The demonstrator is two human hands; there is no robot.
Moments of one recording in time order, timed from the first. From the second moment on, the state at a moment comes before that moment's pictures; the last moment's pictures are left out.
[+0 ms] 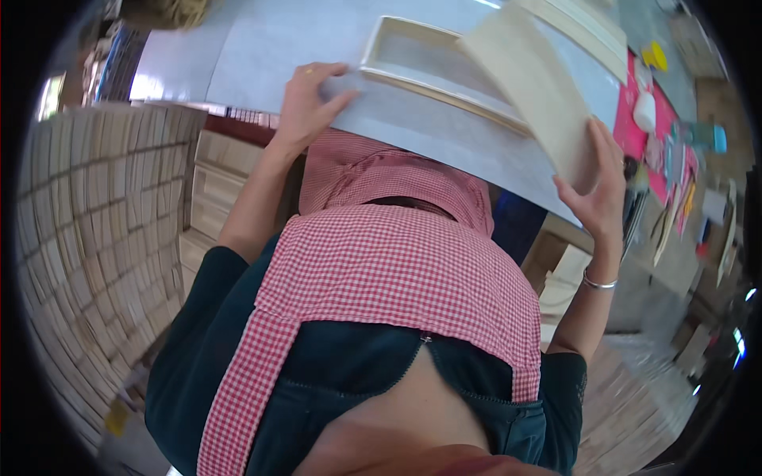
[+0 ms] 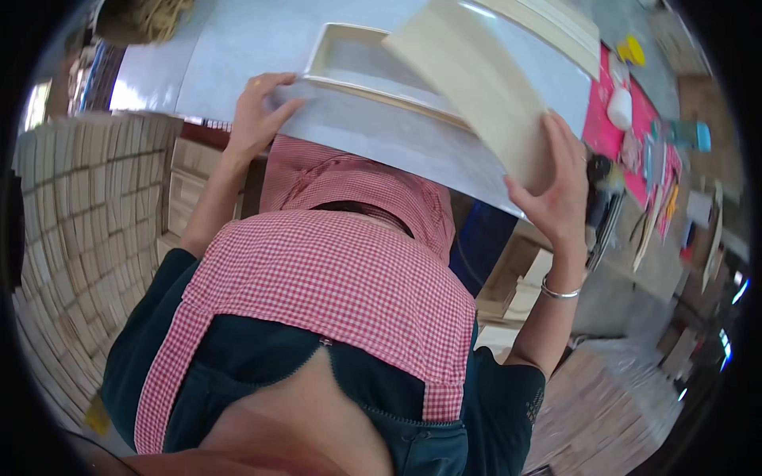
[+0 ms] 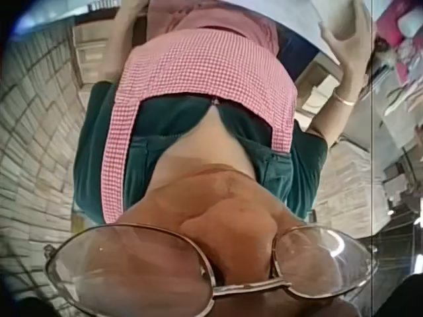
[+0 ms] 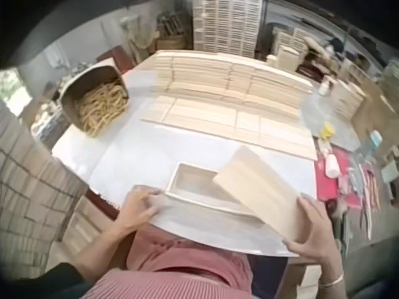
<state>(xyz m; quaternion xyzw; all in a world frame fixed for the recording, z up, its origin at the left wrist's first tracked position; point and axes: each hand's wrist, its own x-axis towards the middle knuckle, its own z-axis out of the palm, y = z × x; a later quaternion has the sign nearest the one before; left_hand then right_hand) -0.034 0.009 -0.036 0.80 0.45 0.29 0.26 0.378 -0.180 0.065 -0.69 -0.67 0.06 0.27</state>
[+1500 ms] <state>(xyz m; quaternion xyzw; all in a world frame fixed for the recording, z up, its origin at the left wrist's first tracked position) -0.017 0.052 -0.009 0.47 0.54 0.22 0.66 0.344 -0.061 0.043 -0.57 -0.81 0.13 0.06</state>
